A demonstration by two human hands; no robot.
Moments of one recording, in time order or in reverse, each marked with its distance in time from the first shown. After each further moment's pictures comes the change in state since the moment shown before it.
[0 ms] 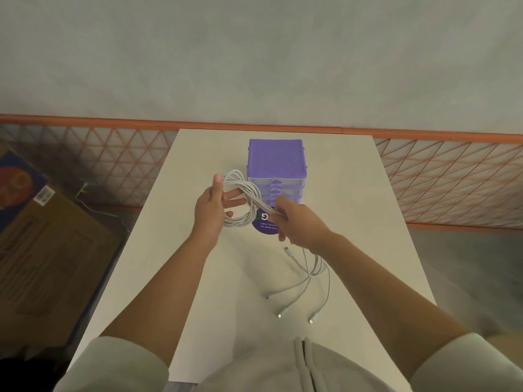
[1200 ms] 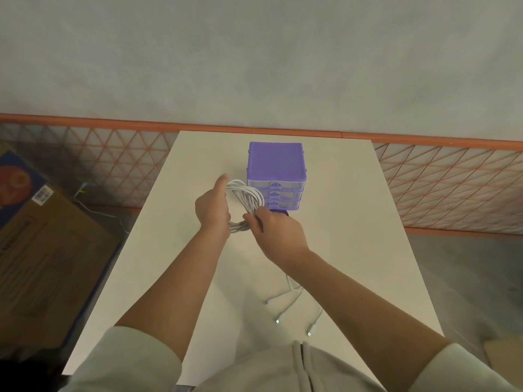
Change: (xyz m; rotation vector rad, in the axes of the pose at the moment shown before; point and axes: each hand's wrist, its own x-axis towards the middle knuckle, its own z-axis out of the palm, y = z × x) left_hand 0.010 0.010 0.019 -0.168 0.324 -0.259; right_hand -0.014 -0.038 0.035 -0.300 0.307 -0.134
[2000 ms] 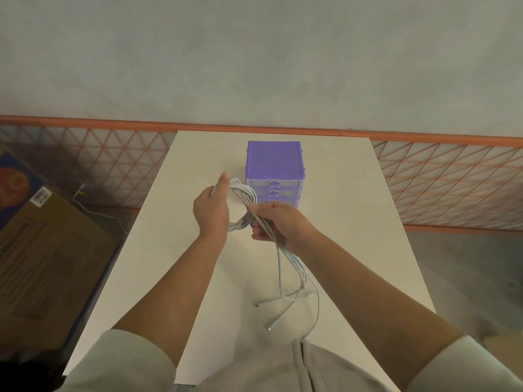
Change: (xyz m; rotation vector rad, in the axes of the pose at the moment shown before) left_hand 0.000 -0.012 -0.004 0.087 0.028 0.295; right_hand 0.019 0.012 -0.016 1.322 -0.343 0.561
